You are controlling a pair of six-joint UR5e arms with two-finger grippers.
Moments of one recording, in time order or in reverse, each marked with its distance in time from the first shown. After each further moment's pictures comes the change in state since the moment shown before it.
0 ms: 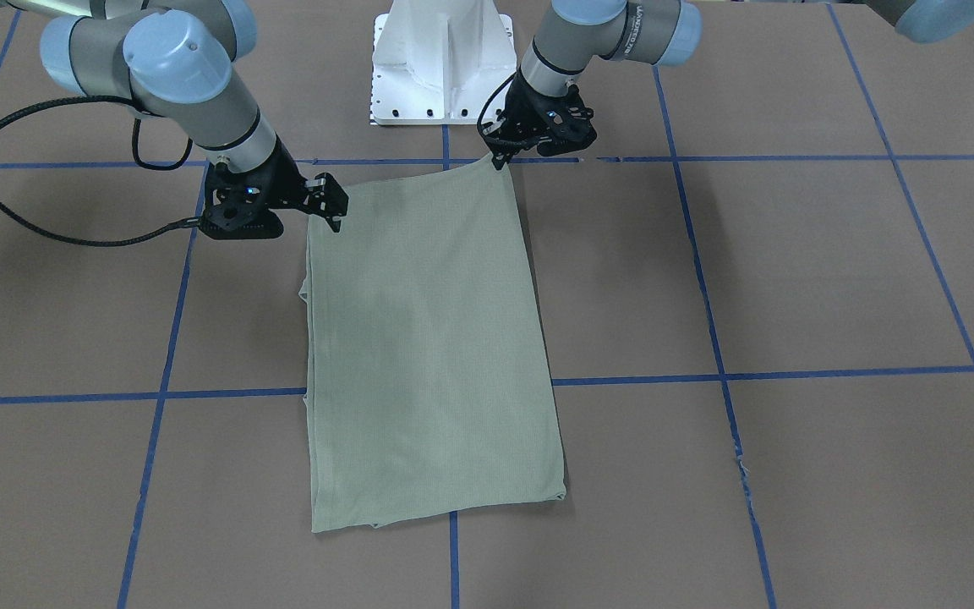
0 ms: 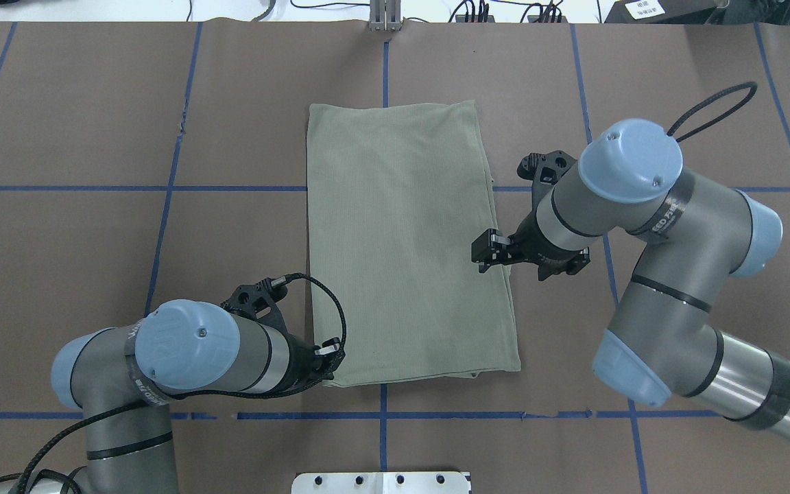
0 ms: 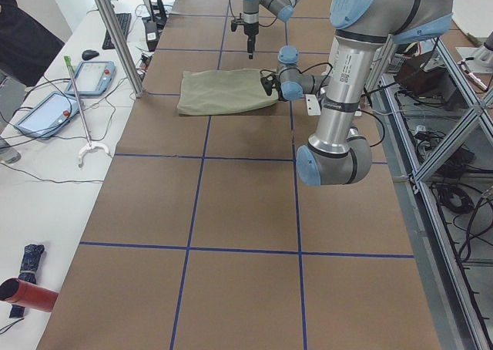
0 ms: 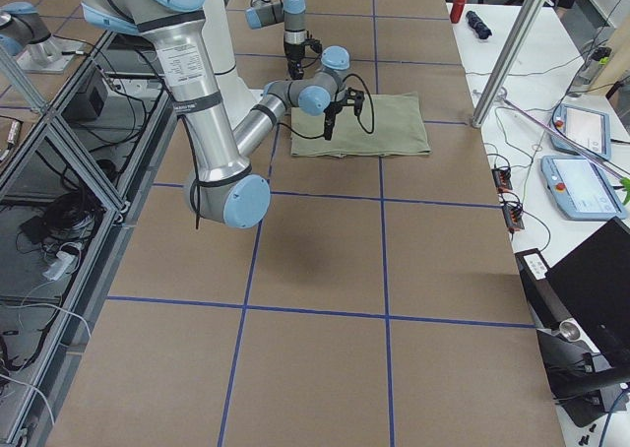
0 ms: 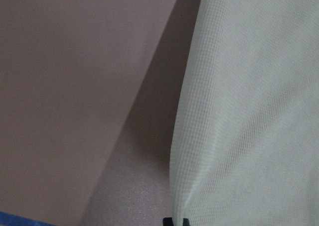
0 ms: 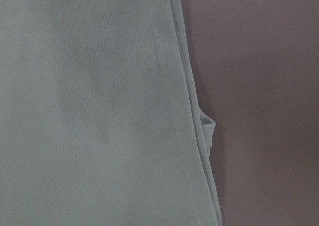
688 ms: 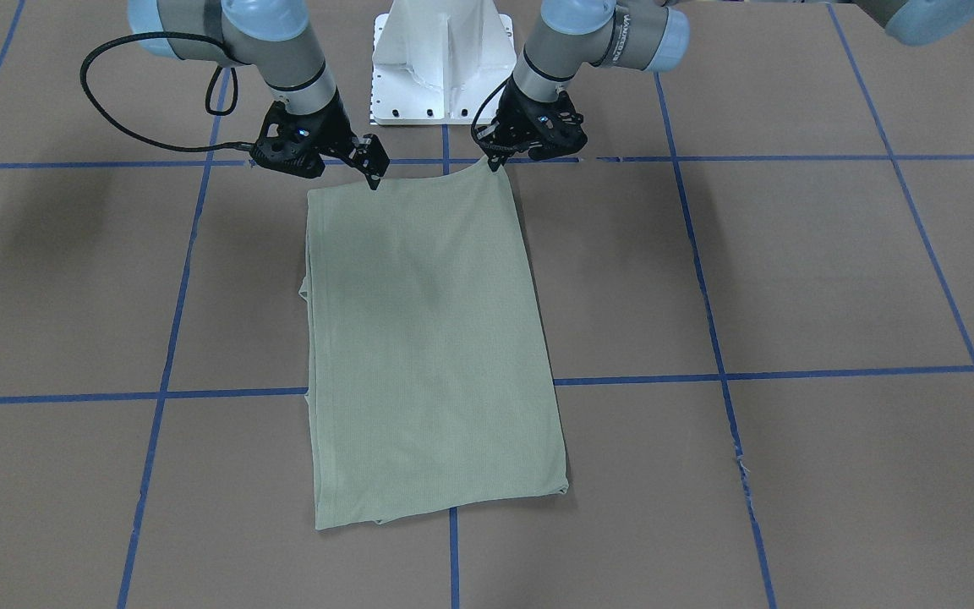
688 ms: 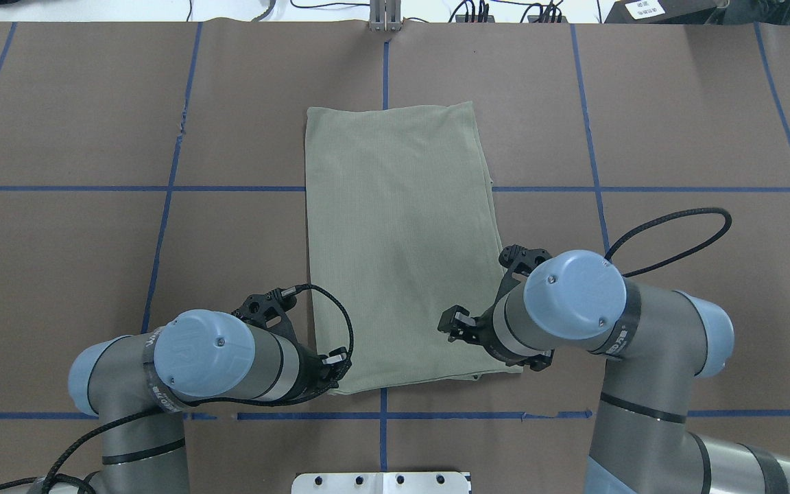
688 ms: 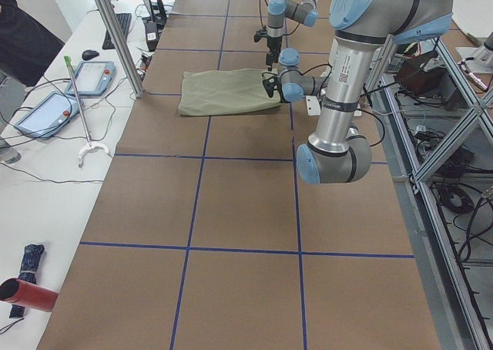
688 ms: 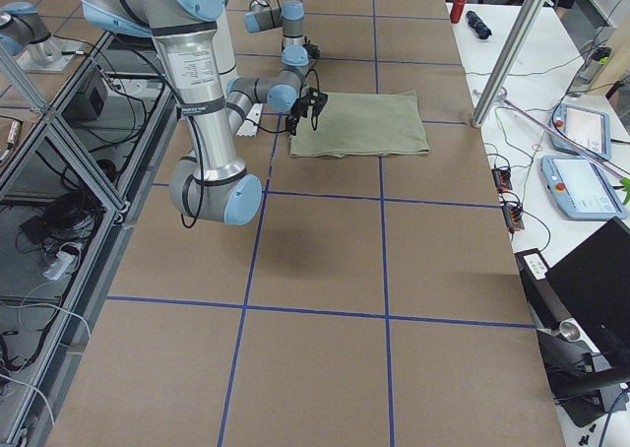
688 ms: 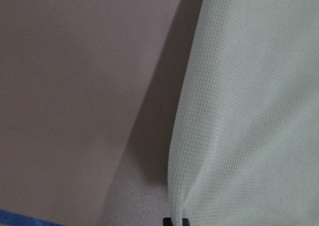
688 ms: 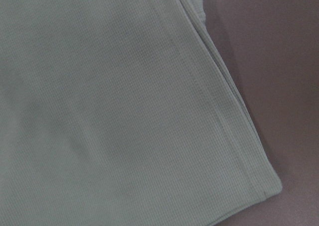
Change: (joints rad) left arm 0.016 -0.018 0.034 -0.006 0.001 0.001; right arm -0.246 -0.018 0.055 0.000 -0.223 0.444
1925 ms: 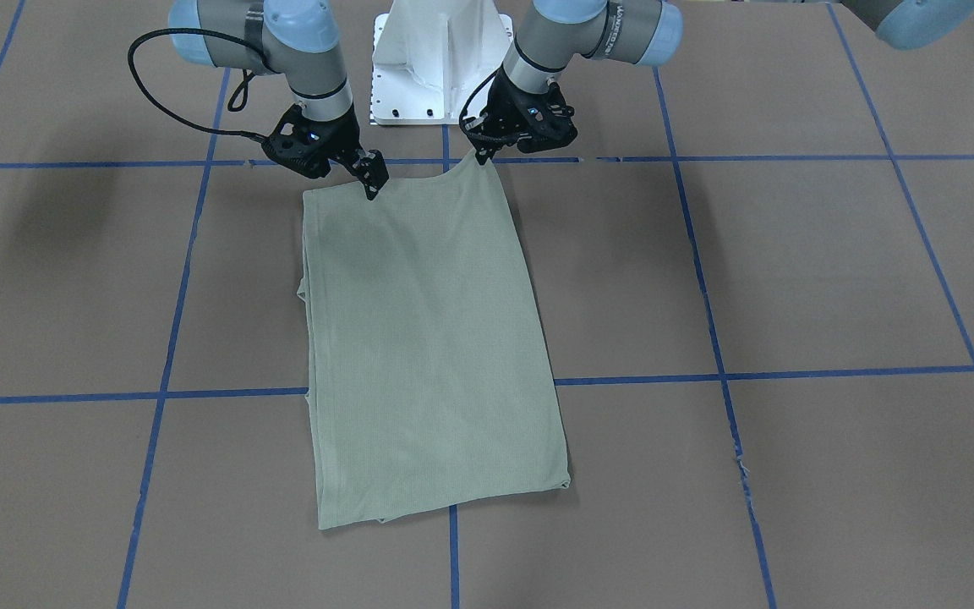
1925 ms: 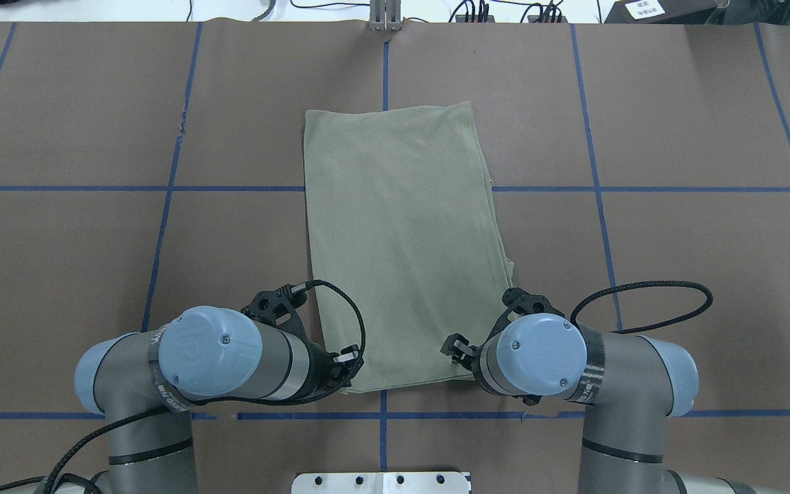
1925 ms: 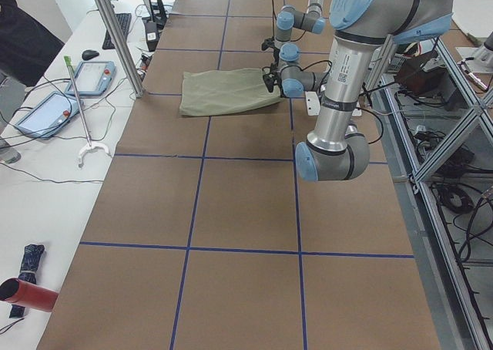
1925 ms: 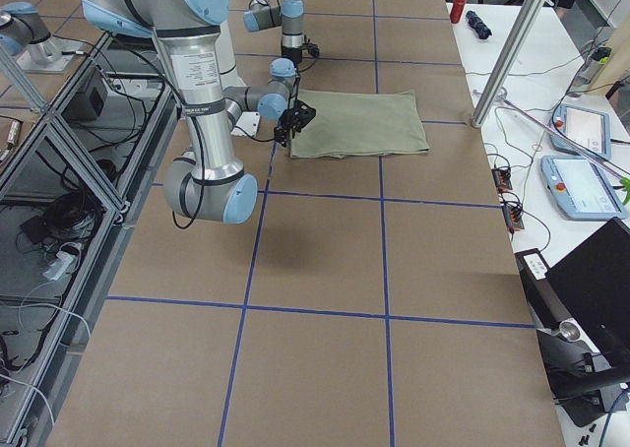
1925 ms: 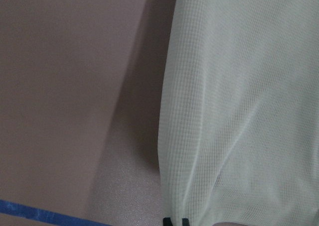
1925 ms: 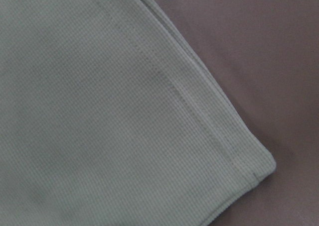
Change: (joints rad) left arm -0.001 -0.028 -0.008 0.005 -0.002 0.000; right arm -0.090 -0.012 -0.062 0.001 -0.116 0.193
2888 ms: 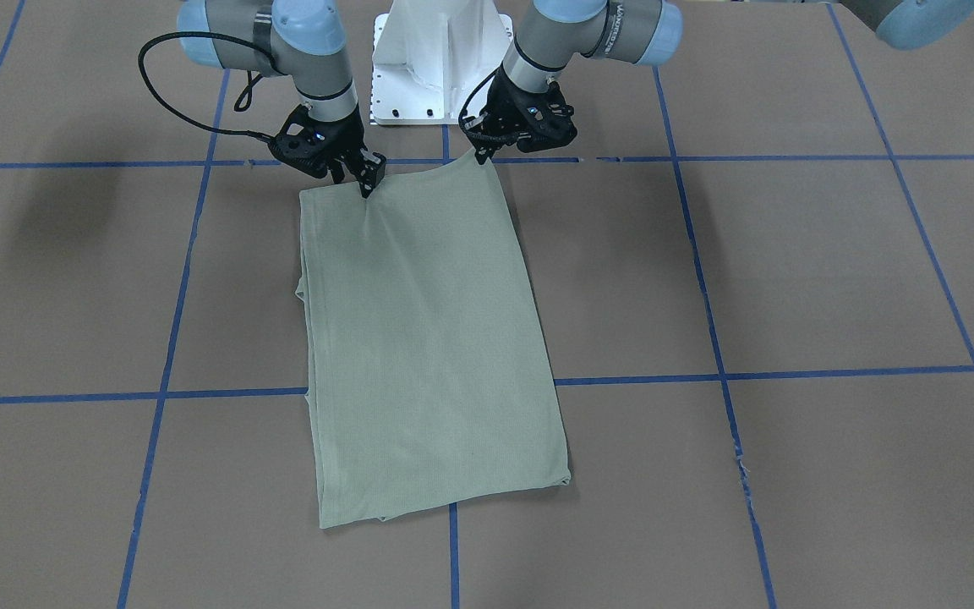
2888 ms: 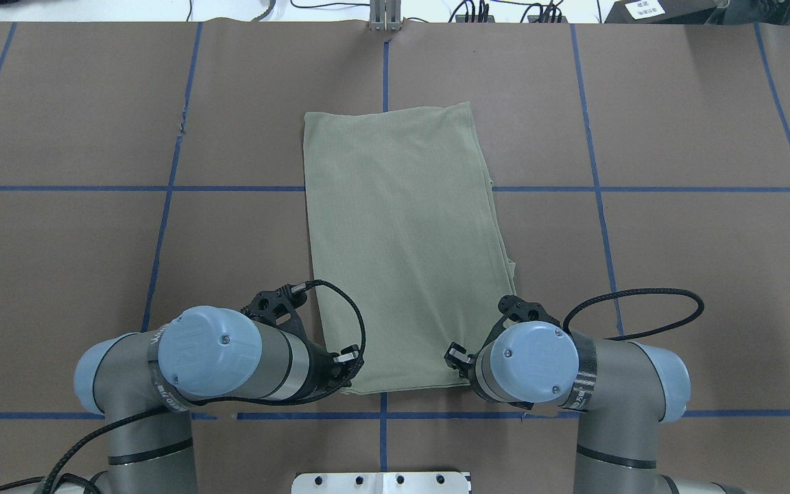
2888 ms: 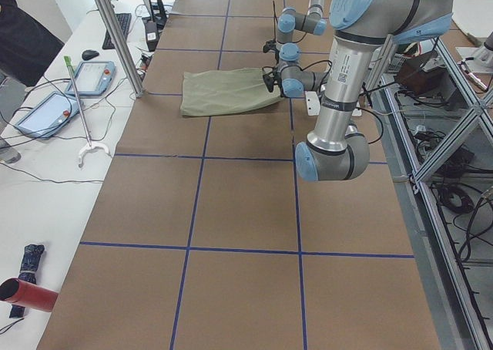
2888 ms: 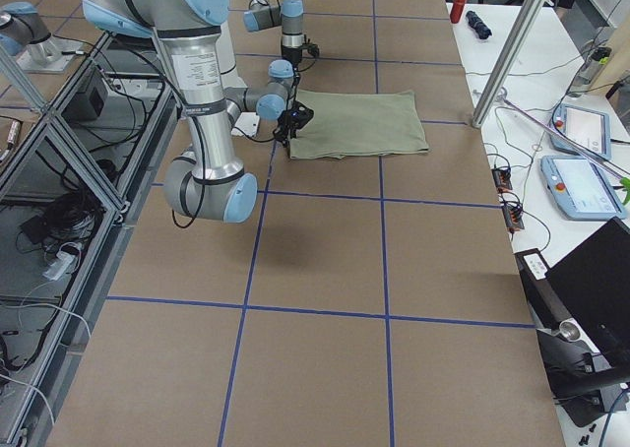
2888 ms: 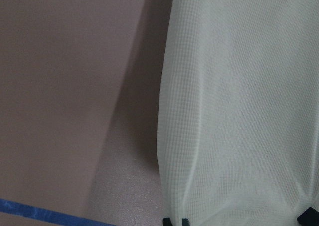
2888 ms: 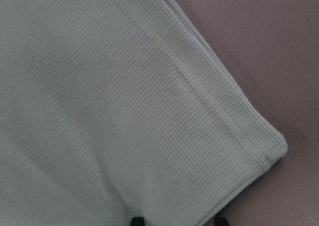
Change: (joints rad) left arm 0.000 0.000 -0.002 0.000 0.000 0.000; right arm -0.015 0.006 -0.015 0.000 -0.001 0.013
